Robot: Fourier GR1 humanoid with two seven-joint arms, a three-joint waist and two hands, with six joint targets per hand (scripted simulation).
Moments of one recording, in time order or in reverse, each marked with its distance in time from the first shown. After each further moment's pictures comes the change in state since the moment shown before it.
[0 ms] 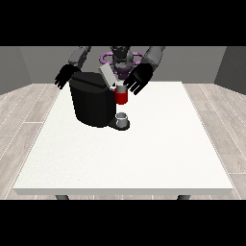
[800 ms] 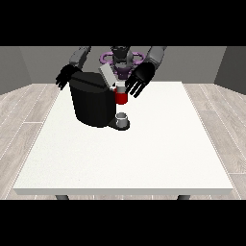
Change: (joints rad) left arm 0.003 0.017 -0.034 -0.006 -0.053 -0.016 -0.040; right arm -0.013 0.005 0.001 0.011 0.004 -0.011 -0.013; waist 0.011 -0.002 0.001
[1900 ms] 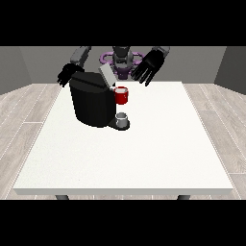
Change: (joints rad) left arm 0.080 -0.063 0.003 -0.042 -0.004 -0.054 0.026; right arm 0.096 -0.006 -0.036 0.078 -0.023 0.013 -0.062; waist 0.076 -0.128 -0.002
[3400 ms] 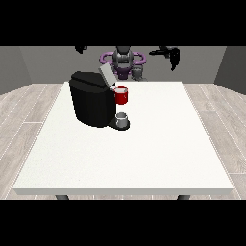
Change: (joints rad) left arm 0.557 -0.355 0.268 -0.153 0.517 -0.077 -0.067; right arm 0.031 -0.113 0.060 -0.170 0.005 0.129 0.186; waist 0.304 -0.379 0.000
